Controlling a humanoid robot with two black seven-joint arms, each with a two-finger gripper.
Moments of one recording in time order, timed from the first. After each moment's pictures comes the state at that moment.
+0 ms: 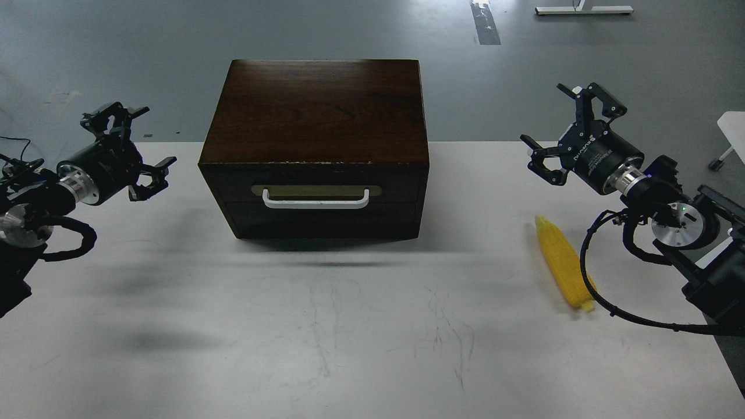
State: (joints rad) left arm -0.75 0.58 -0.61 -0.58 -0.05 -0.49 -0.04; right arm 0.72 -0.49 0.67 0.85 0.08 0.41 0.09
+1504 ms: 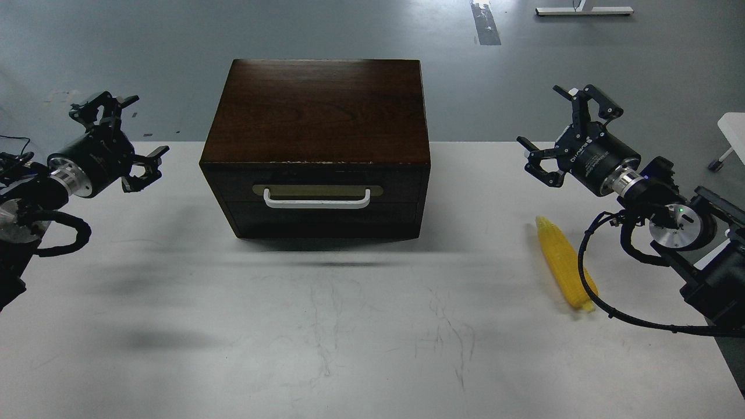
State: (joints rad) left arm -0.76 0.59 -0.62 -0.58 -0.05 -0.49 -0.07; right arm 0.72 -0.49 0.66 0.86 0.08 0.41 0.09
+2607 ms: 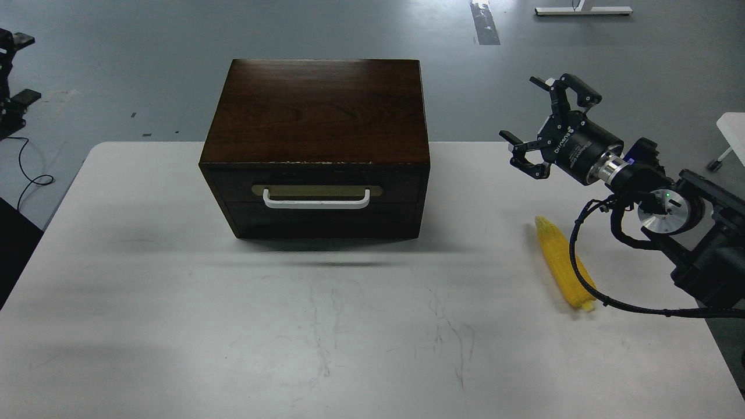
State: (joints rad) left arm -0.91 0.86 -0.61 -0.60 0.54 -0.34 -0.27; right arm 0.81 -0.46 0.56 0.80 0.06 0.46 0.09
